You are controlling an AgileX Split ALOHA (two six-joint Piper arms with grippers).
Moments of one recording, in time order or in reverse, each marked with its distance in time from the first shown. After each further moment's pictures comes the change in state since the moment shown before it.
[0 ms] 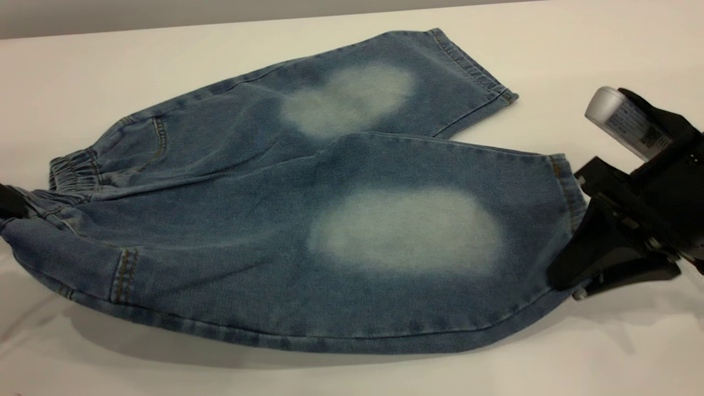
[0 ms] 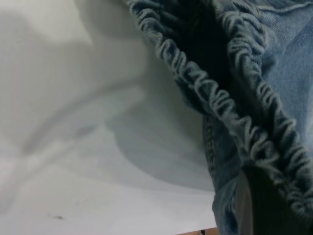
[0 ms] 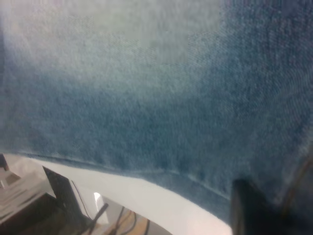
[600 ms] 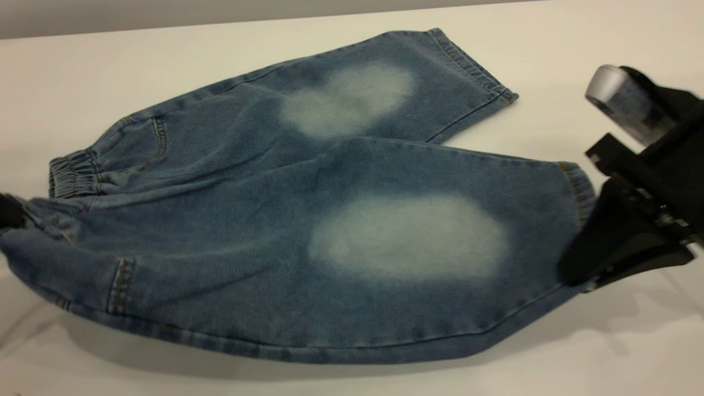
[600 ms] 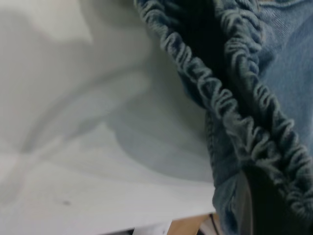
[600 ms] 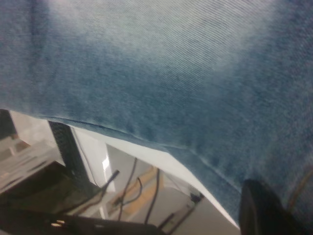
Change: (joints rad) left arm 0.000 0.000 -0.001 0.058 0.034 -0.004; right arm 0.000 -0.094 -0.020 -0.198 0.108 0.179
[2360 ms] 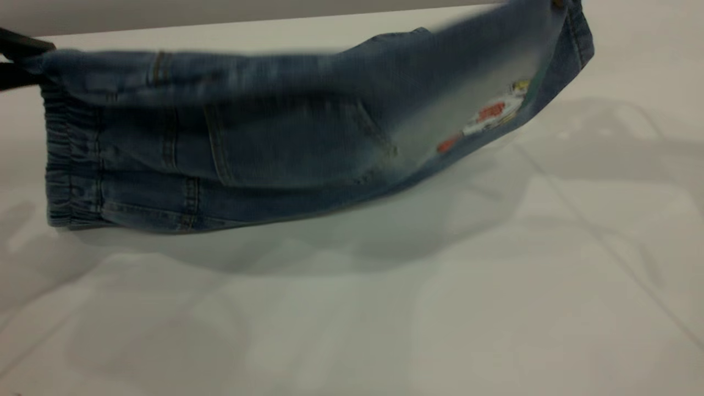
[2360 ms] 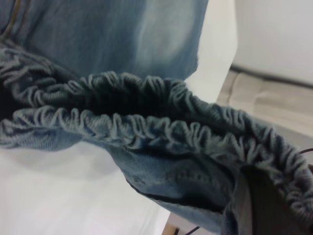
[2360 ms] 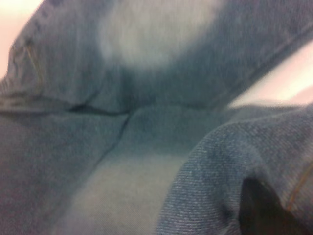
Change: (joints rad) left arm 0.001 -0.001 0.000 -0.613 0.210 0.098; right arm 0.021 -0.106 -0.659 -0.357 0.117 0.493
